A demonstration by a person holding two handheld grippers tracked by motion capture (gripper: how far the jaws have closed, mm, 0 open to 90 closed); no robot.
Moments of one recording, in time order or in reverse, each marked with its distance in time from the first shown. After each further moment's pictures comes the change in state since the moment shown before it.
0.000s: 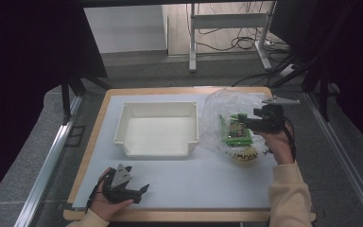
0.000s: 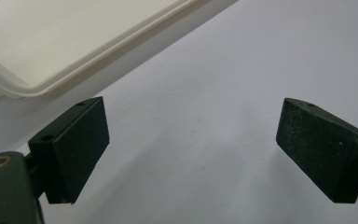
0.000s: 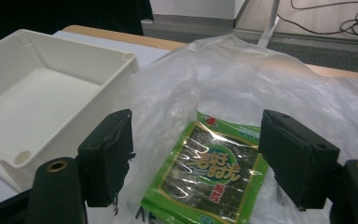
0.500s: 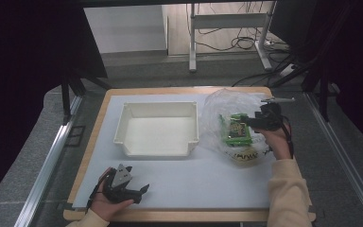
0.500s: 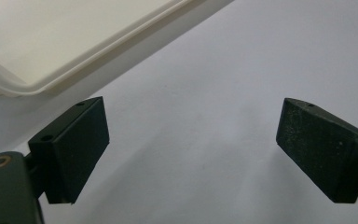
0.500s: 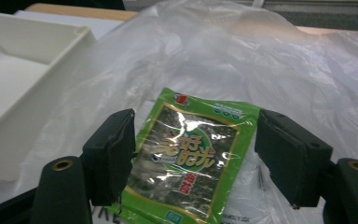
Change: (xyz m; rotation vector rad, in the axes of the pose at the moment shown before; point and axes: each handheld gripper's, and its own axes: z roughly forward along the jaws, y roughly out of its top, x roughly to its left) left arm 0.000 -0.001 0.002 0.002 0.003 -0.002; right arm -0.030 -0.011 0.035 0.113 -0.046 0.060
